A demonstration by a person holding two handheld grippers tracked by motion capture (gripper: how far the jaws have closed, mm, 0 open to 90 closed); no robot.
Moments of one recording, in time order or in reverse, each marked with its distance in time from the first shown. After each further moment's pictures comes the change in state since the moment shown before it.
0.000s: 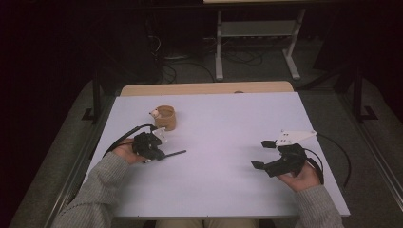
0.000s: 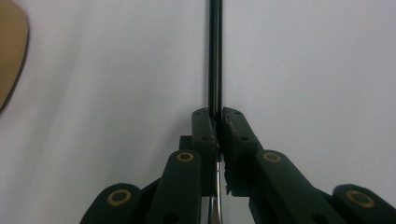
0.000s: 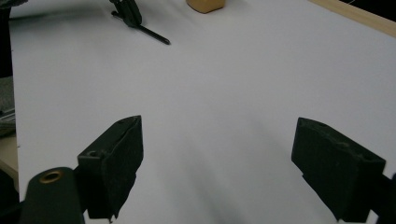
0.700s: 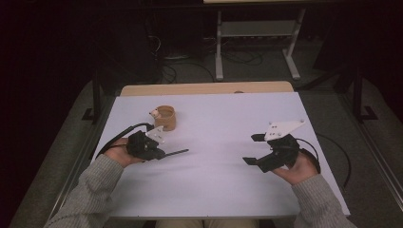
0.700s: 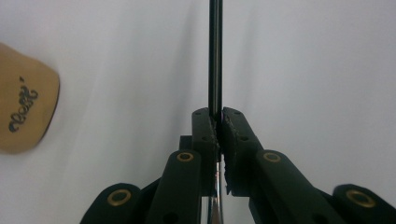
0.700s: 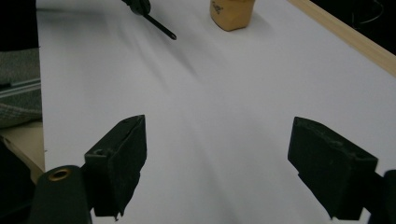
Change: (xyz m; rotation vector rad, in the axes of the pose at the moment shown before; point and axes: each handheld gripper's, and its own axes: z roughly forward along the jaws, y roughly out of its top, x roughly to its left) left arm -0.034 0.014 -0.045 -0.088 0.038 0.091; right arm 0.019 0.055 -0.001 0.057 0.051 -0.160
